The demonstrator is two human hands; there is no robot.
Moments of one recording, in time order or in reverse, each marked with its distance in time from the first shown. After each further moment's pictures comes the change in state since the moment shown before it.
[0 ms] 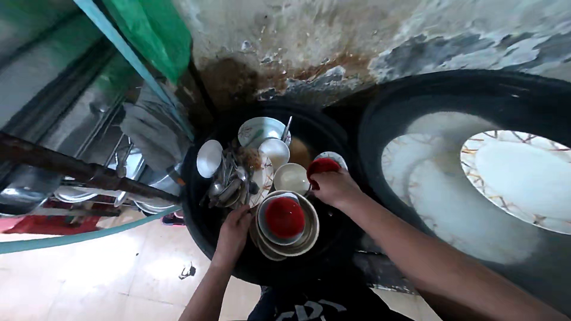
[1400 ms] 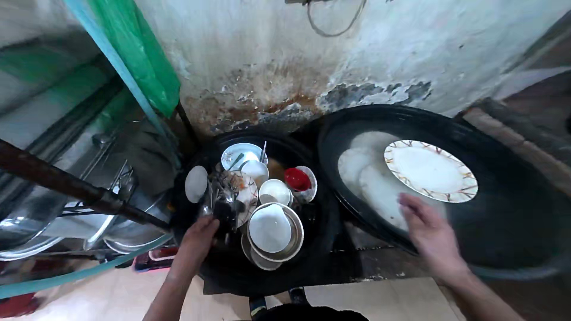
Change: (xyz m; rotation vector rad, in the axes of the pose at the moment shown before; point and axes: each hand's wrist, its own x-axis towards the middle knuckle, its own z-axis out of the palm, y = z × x) left_hand -0.005 0.031 -0.076 0.037 -0.054 0.051; right_hand -0.197 0.095 0.027 0.774 0.869 0.339
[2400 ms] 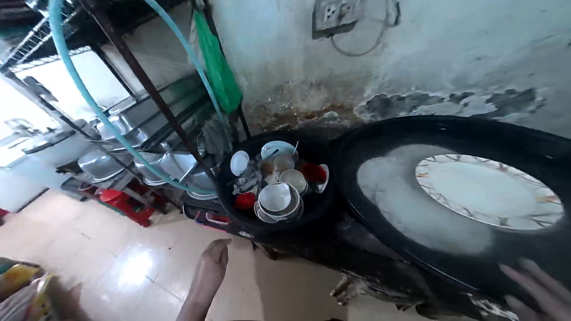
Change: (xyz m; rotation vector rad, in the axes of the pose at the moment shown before) left_hand -0.223 -0.087 0.113 0.533 0.559 0.347; right_hand -0.047 0.123 -0.174 -0.164 -0.407 -0.364
